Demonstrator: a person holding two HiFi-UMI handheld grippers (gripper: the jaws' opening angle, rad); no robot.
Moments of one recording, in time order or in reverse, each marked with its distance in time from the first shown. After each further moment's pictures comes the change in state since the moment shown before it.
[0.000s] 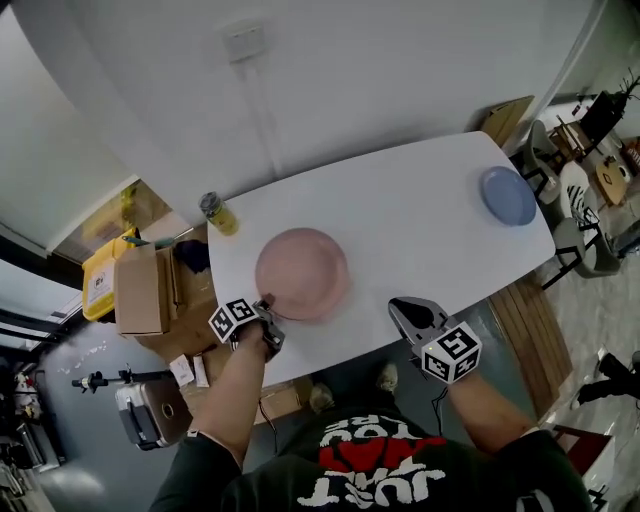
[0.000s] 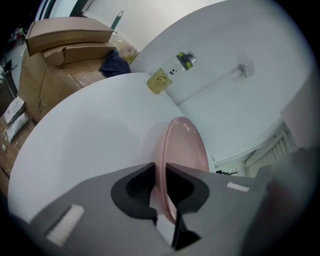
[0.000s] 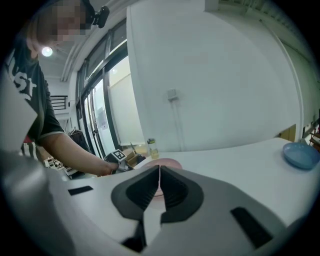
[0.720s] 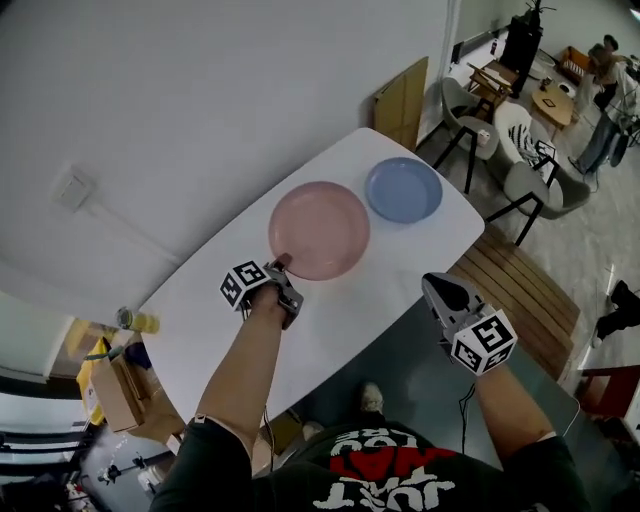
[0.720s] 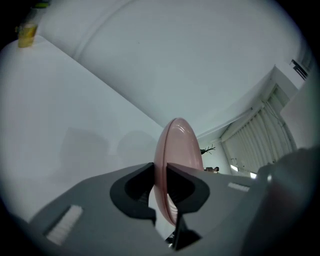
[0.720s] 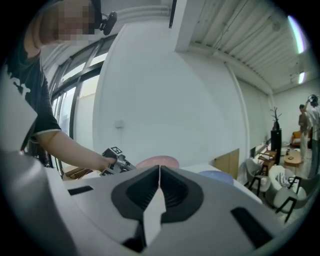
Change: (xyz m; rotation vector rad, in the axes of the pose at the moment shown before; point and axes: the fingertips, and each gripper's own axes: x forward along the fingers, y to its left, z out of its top) left arm 0.217 -0.401 -0.133 0.228 0.161 -0.253; right arm -0.262 -0.266 0.040 -0.010 -0.233 -0.439
